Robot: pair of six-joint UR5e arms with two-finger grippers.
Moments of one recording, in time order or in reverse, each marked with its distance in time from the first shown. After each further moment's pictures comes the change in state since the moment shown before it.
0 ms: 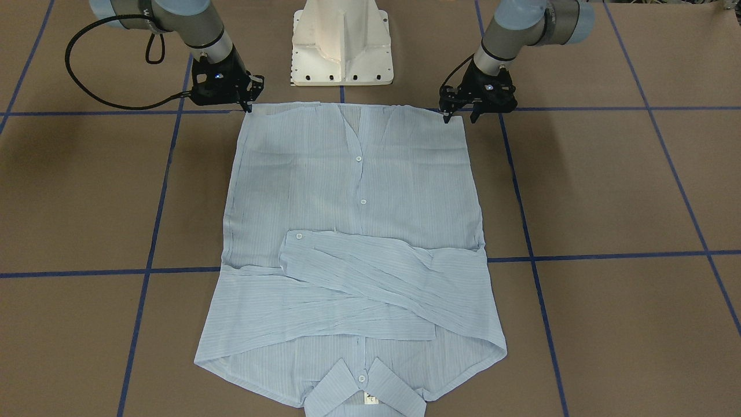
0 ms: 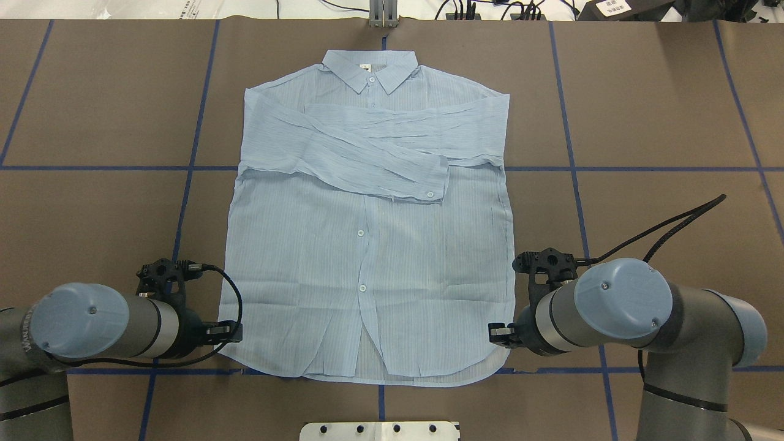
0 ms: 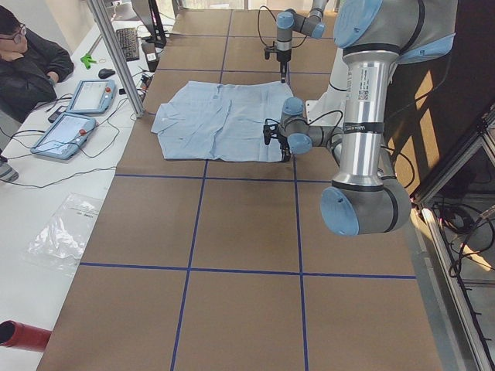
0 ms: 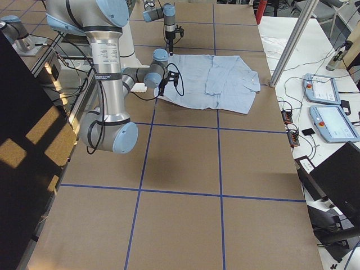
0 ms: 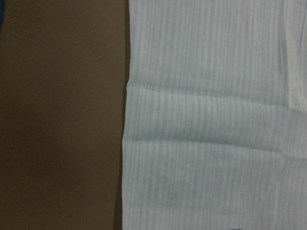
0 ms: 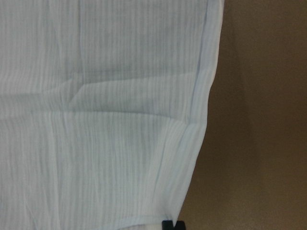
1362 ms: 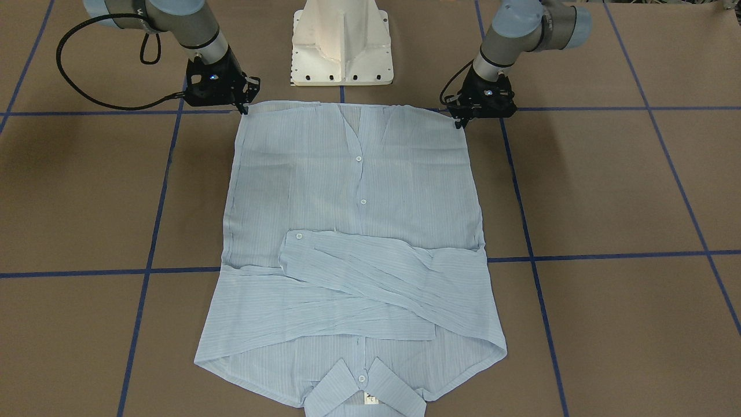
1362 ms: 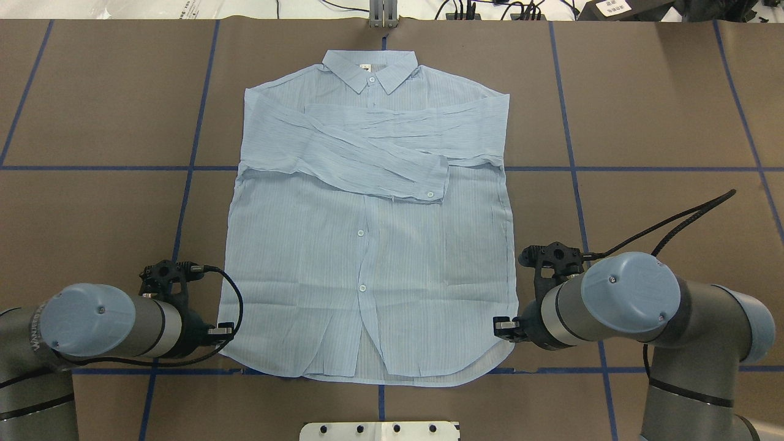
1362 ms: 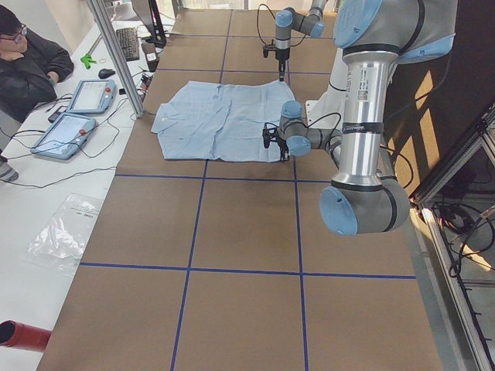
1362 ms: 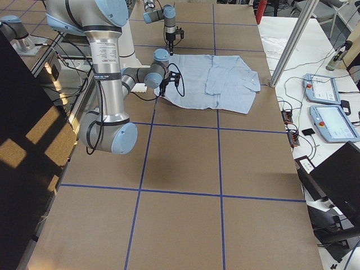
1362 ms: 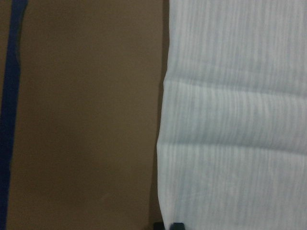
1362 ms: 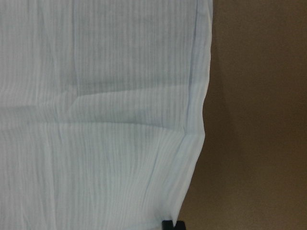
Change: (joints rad) left arm 0.002 -0.005 0.021 0.001 0.000 0.000; right arm 0.018 -0.009 0.007 -0.002 0.000 0.000
